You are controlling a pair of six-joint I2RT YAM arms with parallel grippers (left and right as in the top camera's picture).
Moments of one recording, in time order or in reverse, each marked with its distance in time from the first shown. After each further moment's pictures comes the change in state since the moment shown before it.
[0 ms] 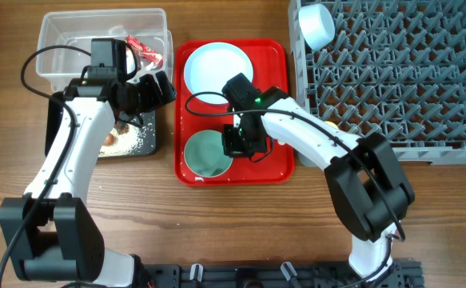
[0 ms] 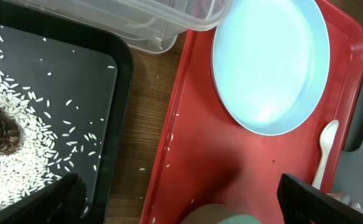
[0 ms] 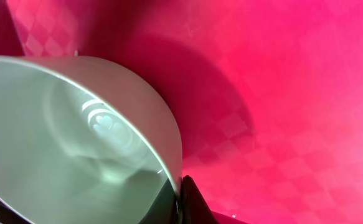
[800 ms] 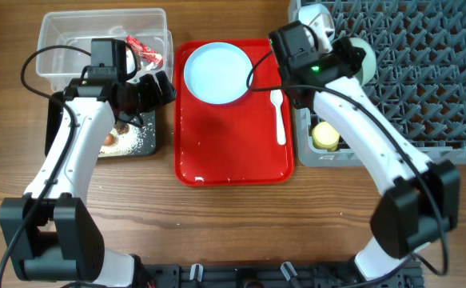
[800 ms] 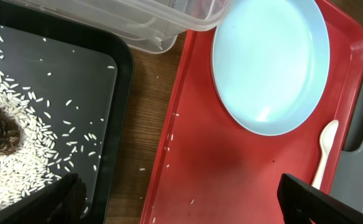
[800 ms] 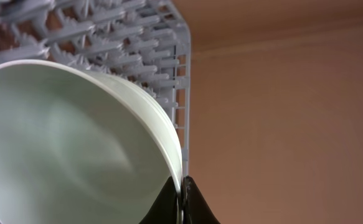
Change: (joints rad) left arm 0.000 0.000 0.000 0.000 0.000 0.000; right arm -0.193 -0.177 0.127 0.032 1.549 -0.863
